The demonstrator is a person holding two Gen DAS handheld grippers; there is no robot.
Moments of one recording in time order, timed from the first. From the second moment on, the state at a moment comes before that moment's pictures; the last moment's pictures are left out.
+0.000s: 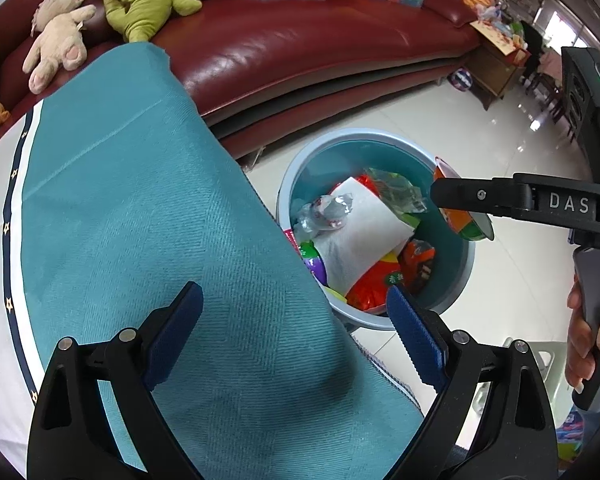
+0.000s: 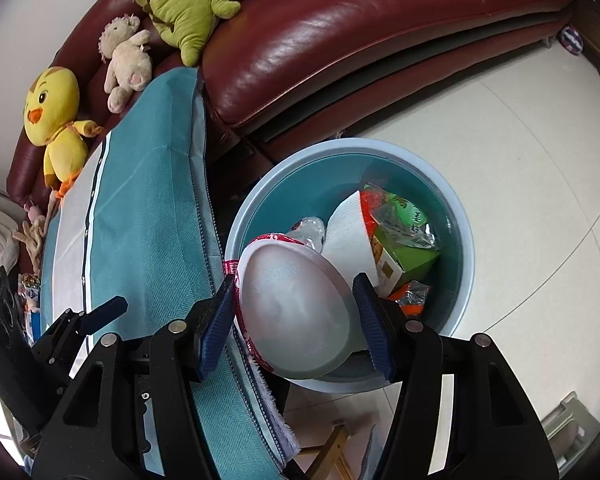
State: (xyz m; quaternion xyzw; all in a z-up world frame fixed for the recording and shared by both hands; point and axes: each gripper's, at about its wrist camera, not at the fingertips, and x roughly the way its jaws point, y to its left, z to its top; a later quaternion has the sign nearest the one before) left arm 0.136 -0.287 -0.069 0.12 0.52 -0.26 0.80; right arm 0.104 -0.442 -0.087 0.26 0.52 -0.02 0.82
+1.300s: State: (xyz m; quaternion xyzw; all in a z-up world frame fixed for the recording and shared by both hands) left arm 0.088 -0.235 -0.038 0.10 0.51 -0.21 0.83; right arm 0.024 -0.396 -0.023 0.15 0.48 -0.04 0.87
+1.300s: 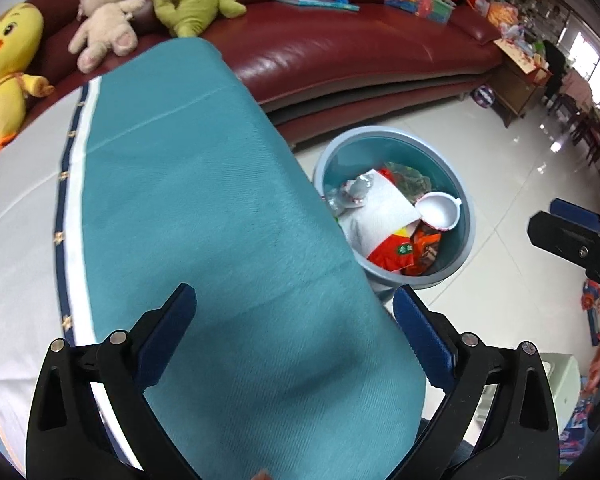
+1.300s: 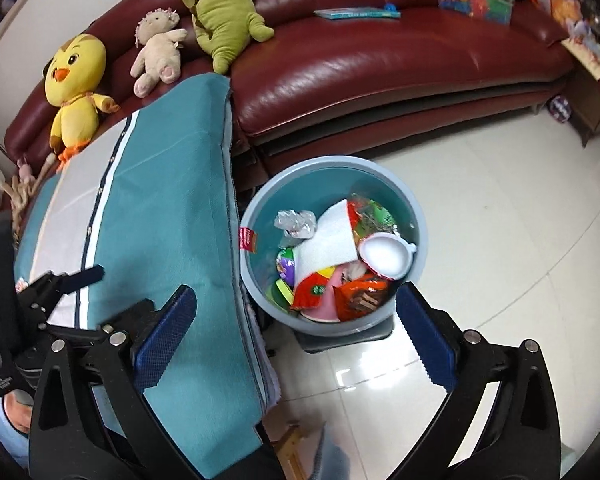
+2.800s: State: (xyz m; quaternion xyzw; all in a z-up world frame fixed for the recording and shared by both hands) left arm 0.022 -0.199 -0.036 0.07 0.49 -0.17 0.85; right arm -0.041 -0.370 -0.049 0.11 0.50 -0.07 0.86
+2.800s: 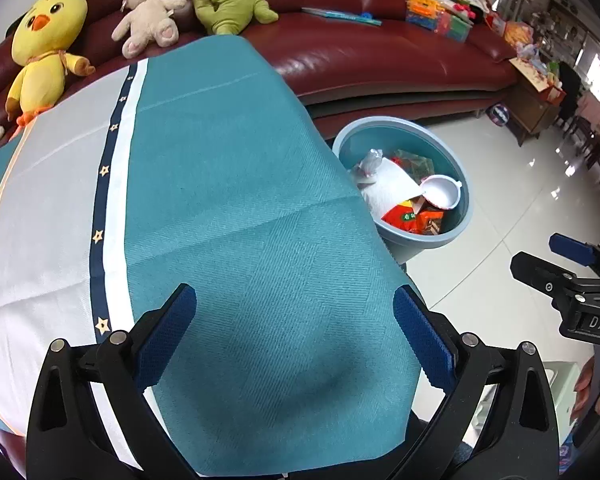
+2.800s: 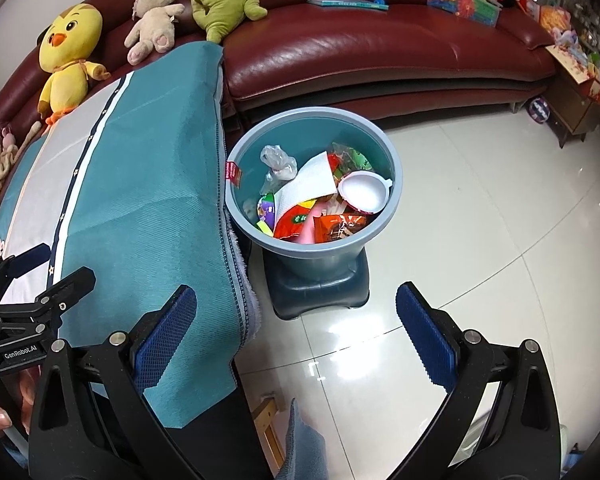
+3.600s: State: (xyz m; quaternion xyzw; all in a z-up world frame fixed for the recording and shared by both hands) left arm 0.023 -0.203 -0.041 0.07 0.49 -0.17 0.85; right arm -0.031 -0.374 -0.061 0.12 0.51 -0.07 0.85
